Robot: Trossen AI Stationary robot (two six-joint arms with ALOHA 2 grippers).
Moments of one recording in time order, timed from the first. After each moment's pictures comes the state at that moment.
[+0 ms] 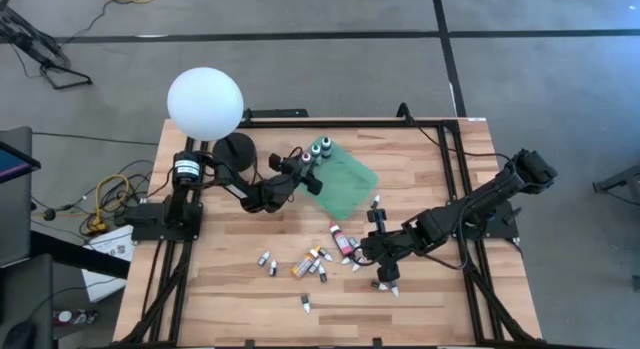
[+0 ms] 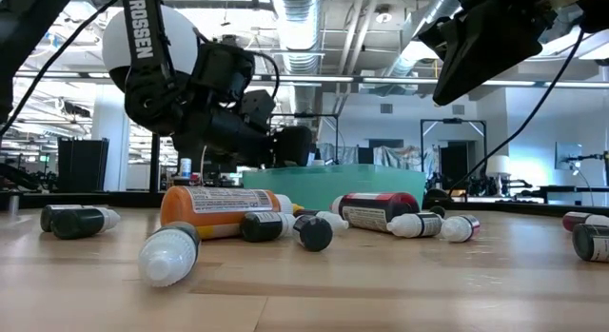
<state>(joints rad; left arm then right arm) 0.13 2.02 0.70 1.17 -0.87 -0.09 0.47 1.49 0.99 -0.52 0.31 0.09</state>
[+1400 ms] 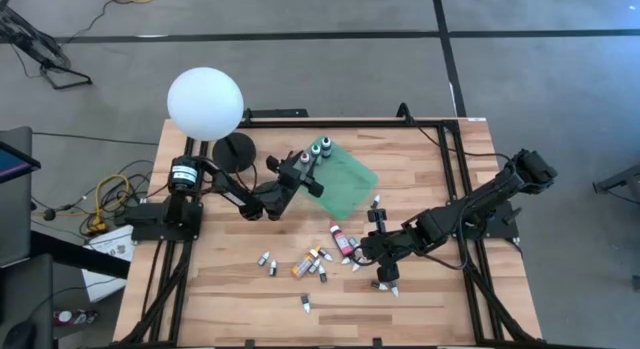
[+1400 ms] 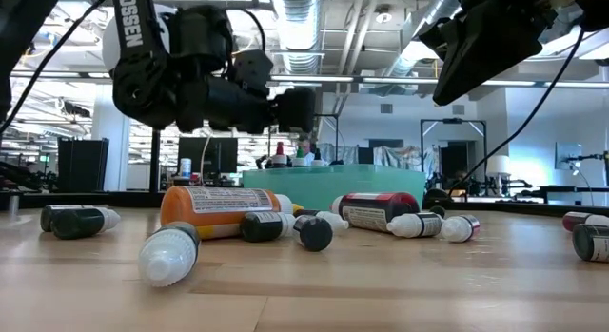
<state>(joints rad) 0.03 2.00 0.71 1.48 -0.99 0.21 0.47 1.49 0.99 -0.52 0.31 0.11</state>
